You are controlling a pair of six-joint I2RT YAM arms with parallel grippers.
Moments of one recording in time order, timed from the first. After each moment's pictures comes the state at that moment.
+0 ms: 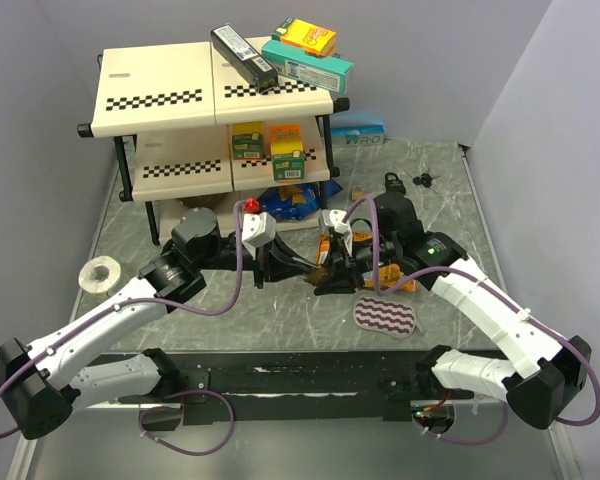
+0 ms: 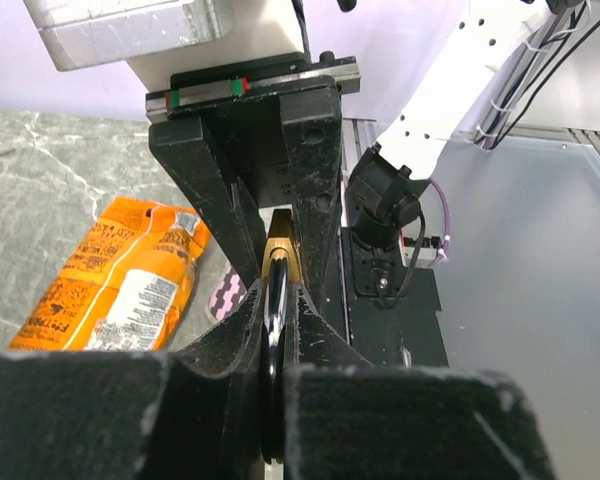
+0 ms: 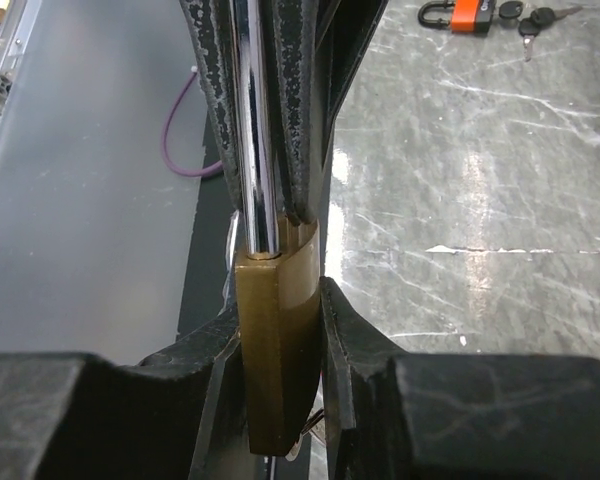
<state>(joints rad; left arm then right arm) -0.79 1.05 0.89 0.13 0.81 -0.07 0.63 1.11 1.07 -0.57 -1.01 -0.29</state>
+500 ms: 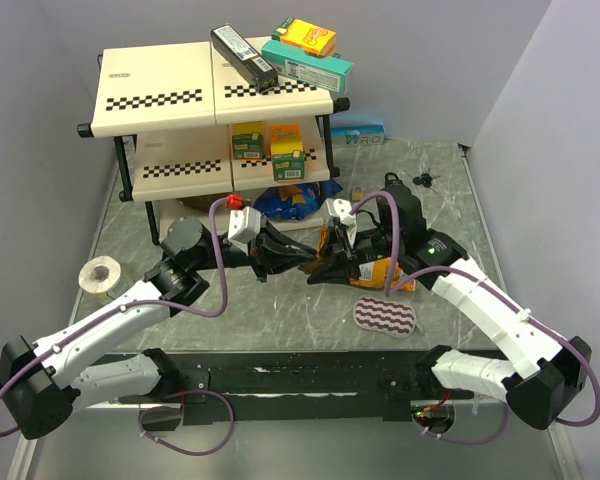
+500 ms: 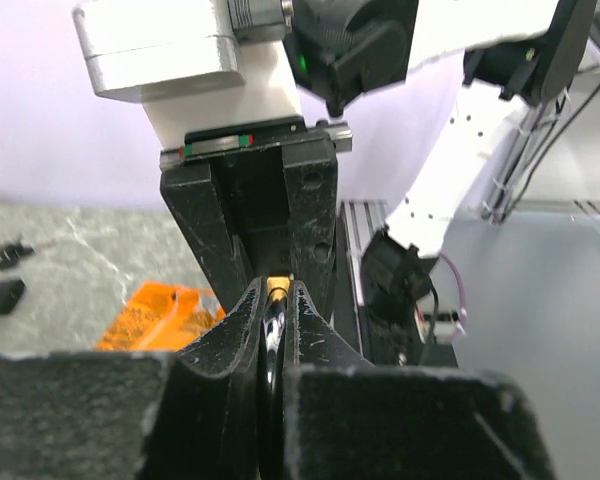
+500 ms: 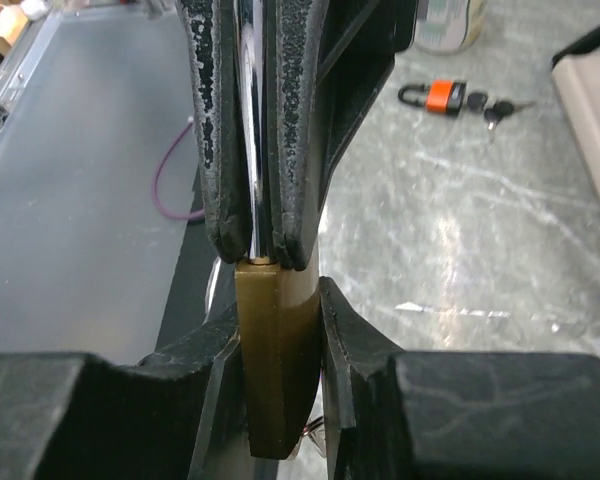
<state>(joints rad) -0.79 1.06 0.82 0.46 0.78 -0.21 0.62 1.11 1.07 -0.38 -1.06 -0.22</state>
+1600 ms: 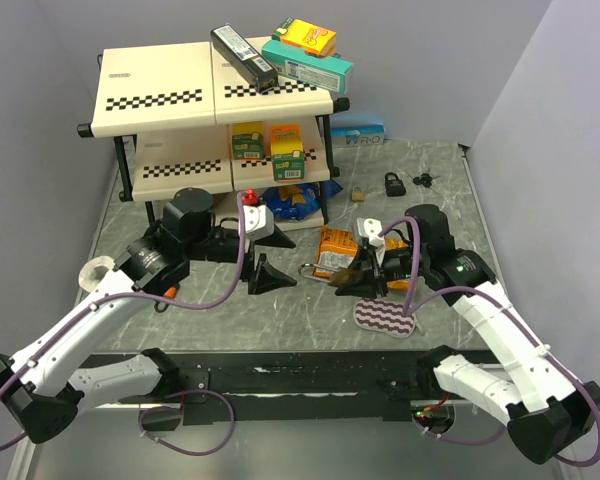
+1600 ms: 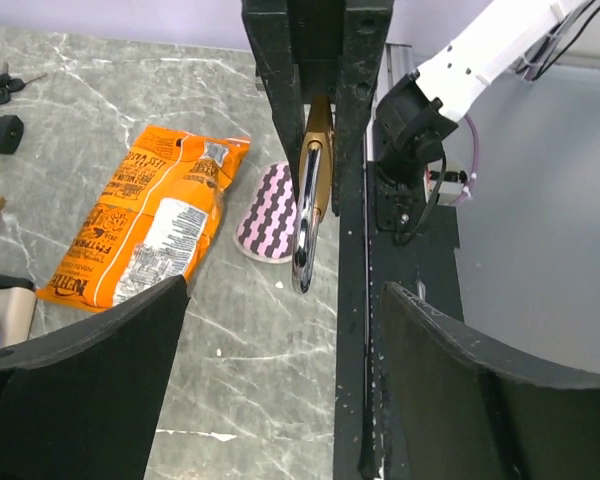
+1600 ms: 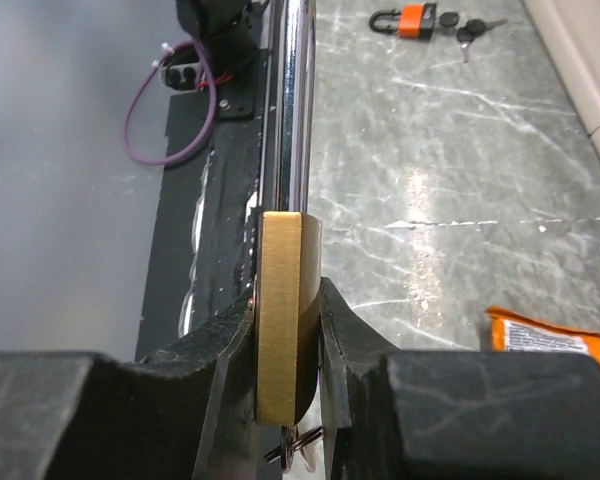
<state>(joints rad) -0.71 1.04 1.14 -0.38 0.79 0.15 0.45 0.92 0.94 -0.64 -1.08 -0.45</state>
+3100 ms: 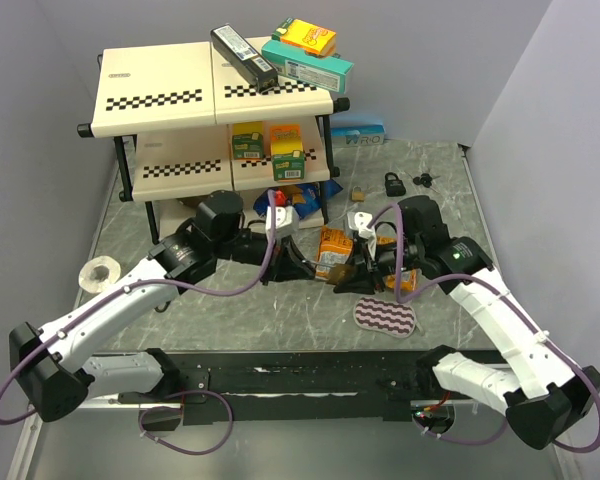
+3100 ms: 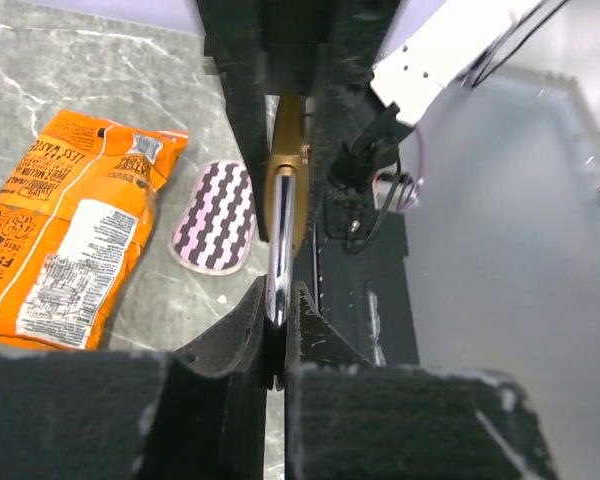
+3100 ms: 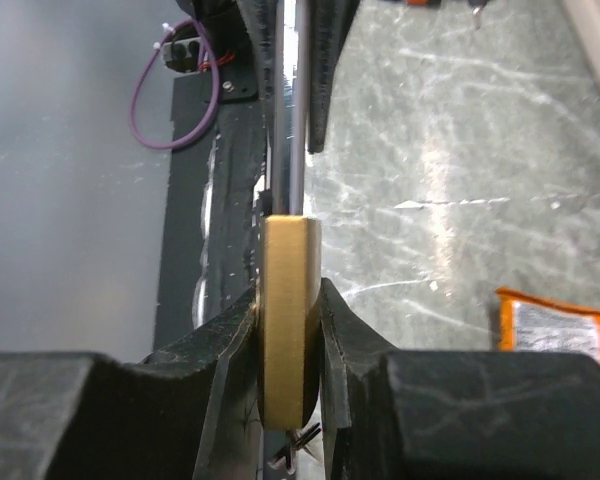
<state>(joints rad) -0.79 1.17 1.11 -0.25 0.82 0.03 0.49 1.00 1.07 -0.79 -1.01 -0.48</state>
